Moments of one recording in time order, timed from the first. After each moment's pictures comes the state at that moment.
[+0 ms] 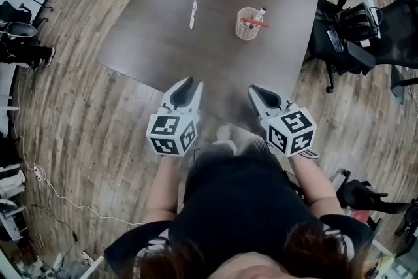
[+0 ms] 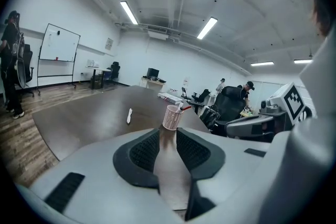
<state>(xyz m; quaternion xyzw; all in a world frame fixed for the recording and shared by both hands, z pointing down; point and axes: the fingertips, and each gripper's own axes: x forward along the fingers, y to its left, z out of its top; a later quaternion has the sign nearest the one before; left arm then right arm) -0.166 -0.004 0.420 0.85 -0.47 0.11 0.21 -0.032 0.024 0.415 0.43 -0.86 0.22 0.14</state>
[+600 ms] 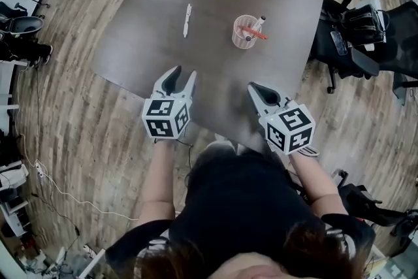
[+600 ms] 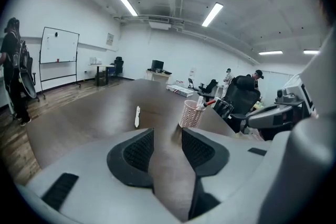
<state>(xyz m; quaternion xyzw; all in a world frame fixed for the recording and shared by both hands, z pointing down) -0.162 -0.095 0.458 0.82 -0.49 0.17 0.22 -0.006 -0.040 0.432 0.42 -0.86 0.24 0.16</state>
